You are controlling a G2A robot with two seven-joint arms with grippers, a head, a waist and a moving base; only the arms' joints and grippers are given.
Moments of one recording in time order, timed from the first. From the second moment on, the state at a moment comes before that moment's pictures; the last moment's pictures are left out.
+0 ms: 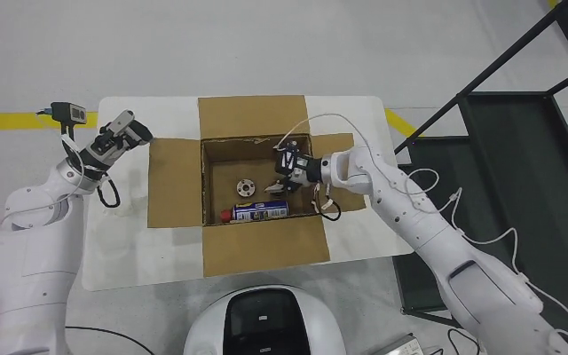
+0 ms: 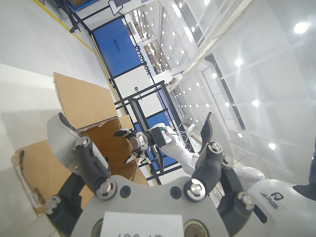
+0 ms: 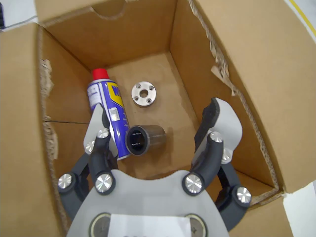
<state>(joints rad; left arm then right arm) 1.00 -1.10 -1.53 -1.18 -0.39 -0.53 -0.96 -0.78 -1.12 0.83 -1.24 -1.09 -0.85 0.18</state>
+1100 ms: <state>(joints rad) 0.92 -1.10 -1.38 -1.19 -0.48 -0.54 -1.18 -1.20 -0.97 1.36 -1.61 -0.45 -0.80 0.49</state>
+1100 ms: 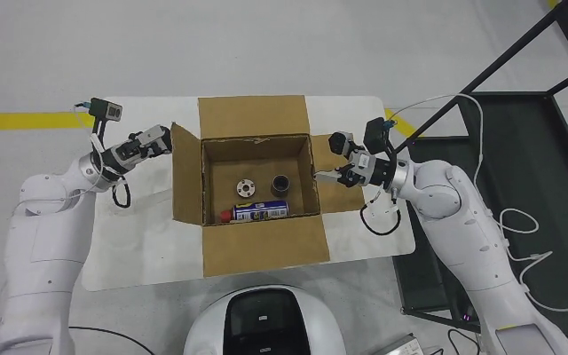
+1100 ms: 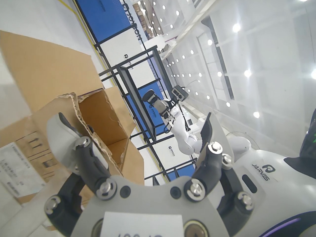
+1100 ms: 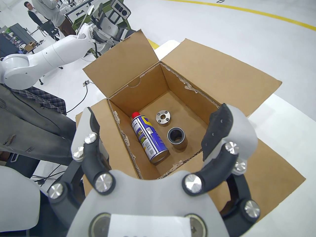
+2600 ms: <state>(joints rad) 0.75 -1.16 -1.11 -0.97 -0.34 -0.59 -1.08 -1.08 -0.96 1.21 -1.40 0.36 -0.62 1.20</state>
